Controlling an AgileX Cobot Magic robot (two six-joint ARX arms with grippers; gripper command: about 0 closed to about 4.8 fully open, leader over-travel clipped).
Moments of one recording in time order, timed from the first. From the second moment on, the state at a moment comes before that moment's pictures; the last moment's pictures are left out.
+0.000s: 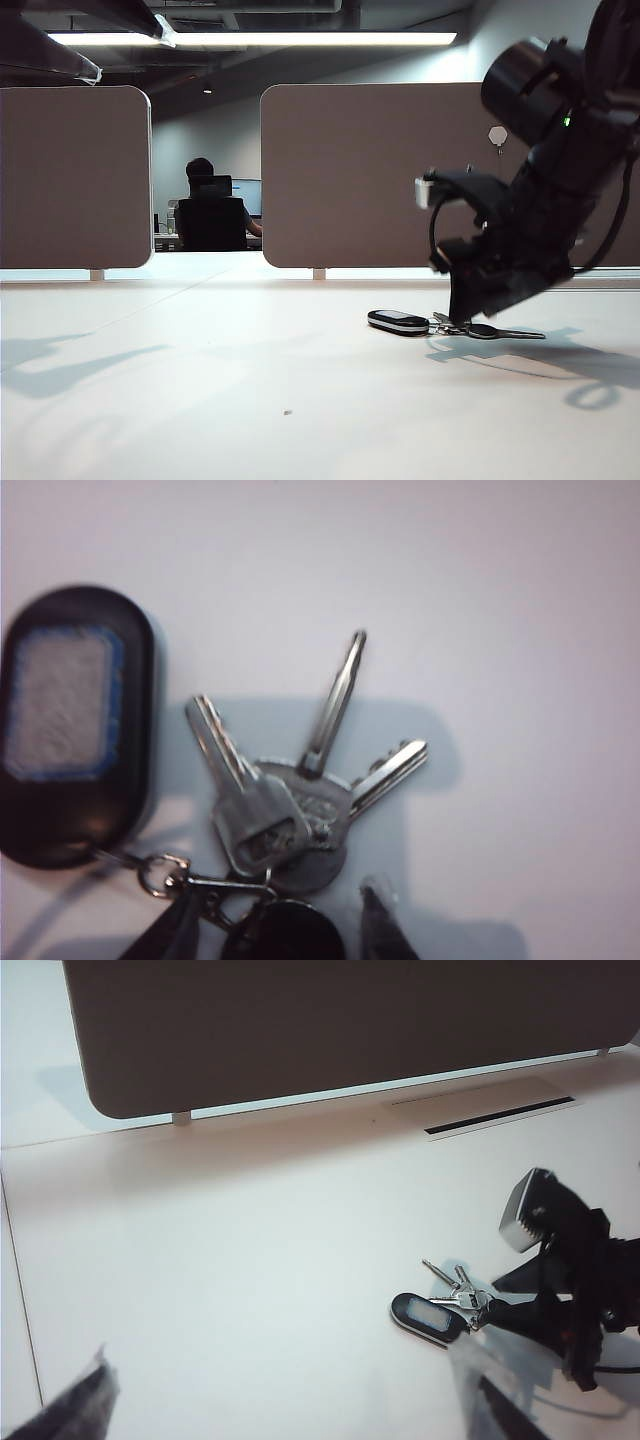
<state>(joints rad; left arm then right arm) -0.36 0.80 0.59 0.02 0.24 -0.05 0.41 1.65 0.80 0.03 0.03 -0.13</state>
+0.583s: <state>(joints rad) -0.36 0.80 0.59 0.02 0.24 -0.05 0.42 1.67 0.80 0.06 0.02 -0.12</state>
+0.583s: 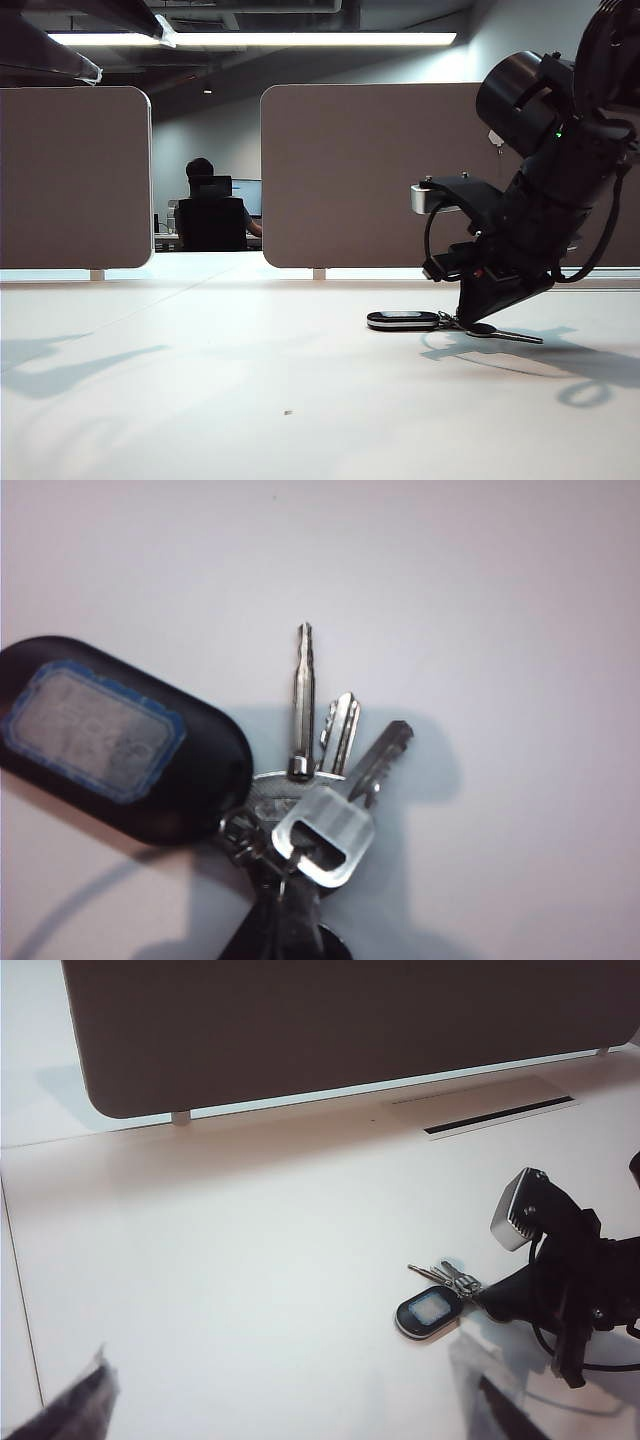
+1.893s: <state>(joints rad) -0.36 0.80 0.59 0.15 0.19 -0.05 0.10 1.59 1.32 0.11 -0.08 -0.21</state>
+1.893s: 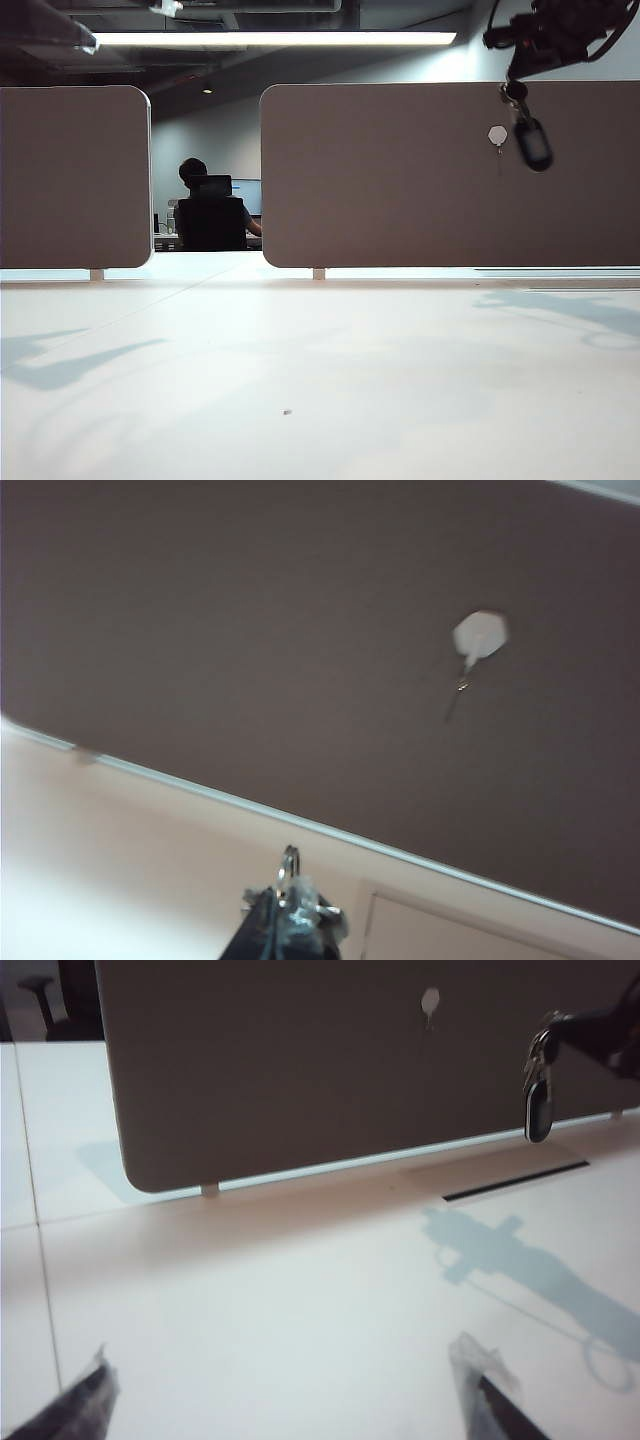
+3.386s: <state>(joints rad) -0.36 0.85 0.59 0.11 0.04 0.07 -0.05 2.35 2.22 0.00 -0.18 -0.19</state>
